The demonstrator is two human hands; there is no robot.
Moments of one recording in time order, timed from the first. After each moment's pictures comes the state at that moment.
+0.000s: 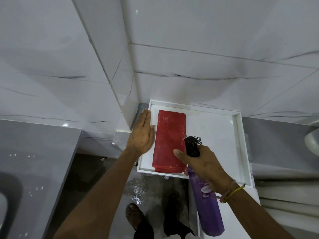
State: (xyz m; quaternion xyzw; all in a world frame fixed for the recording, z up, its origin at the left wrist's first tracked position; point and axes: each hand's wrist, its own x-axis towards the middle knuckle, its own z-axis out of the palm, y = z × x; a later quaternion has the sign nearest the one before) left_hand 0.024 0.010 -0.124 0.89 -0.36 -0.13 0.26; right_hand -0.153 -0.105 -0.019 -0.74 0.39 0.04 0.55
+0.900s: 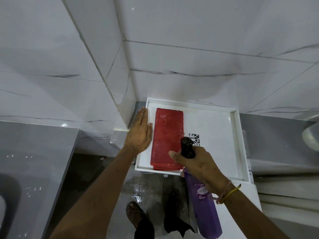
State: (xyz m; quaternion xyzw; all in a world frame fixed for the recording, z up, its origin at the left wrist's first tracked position) left_hand 0.023 0.010 -0.122 0.89 -0.35 -0.14 0.25; right_hand -0.159 -0.099 -0.021 -0.75 0.38 0.06 0.54
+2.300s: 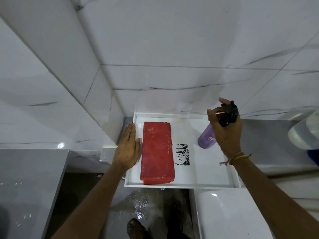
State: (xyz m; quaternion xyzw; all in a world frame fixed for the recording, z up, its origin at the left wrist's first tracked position) left_hand 0.019 0.013 -0.121 0.89 -0.35 -0.15 0.25; right_hand -0.146 -0.228 -0.022 -0.72 0.29 -0.40 0.48
